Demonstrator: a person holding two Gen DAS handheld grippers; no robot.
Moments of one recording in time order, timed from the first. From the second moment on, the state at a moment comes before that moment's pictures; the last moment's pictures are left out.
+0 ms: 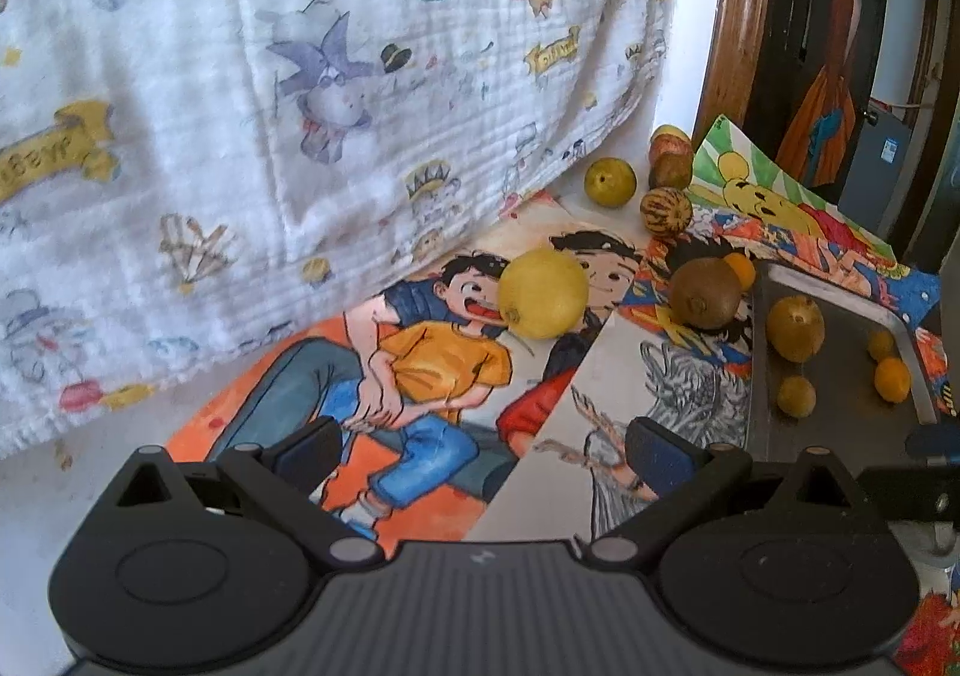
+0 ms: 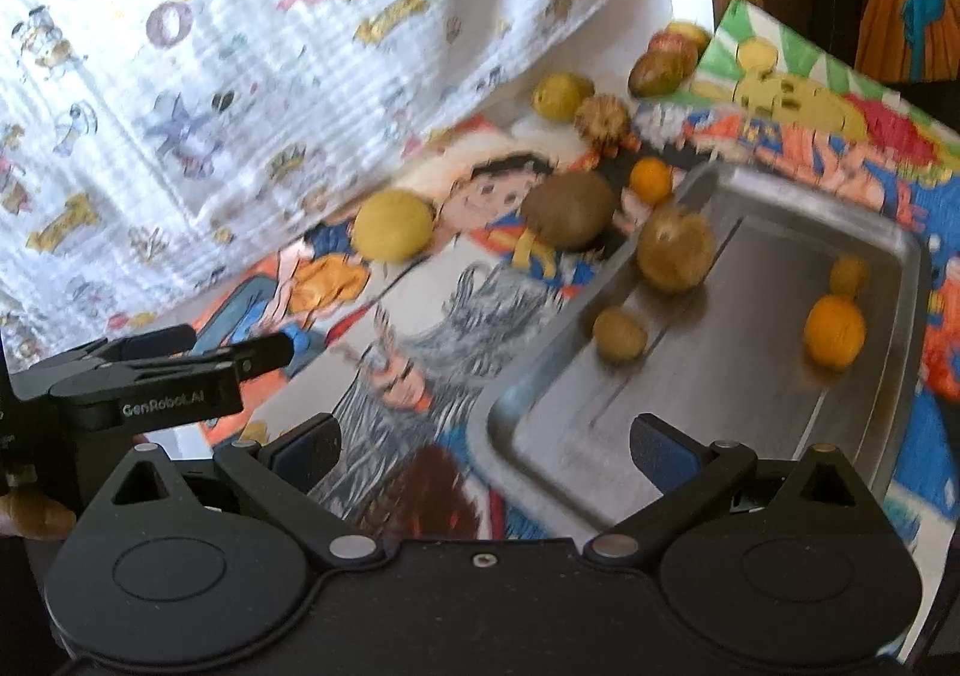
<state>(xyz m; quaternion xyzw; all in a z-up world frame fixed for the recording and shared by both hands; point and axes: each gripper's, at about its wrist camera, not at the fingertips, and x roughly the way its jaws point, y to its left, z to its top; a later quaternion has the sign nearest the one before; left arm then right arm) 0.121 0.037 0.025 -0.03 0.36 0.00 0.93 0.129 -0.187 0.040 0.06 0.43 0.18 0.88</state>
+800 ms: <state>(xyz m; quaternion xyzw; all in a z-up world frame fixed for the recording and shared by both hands) 0.198 0.012 0.018 0.00 0.33 0.00 0.94 0.223 -0.192 0.029 -0.07 0.30 0.19 0.93</state>
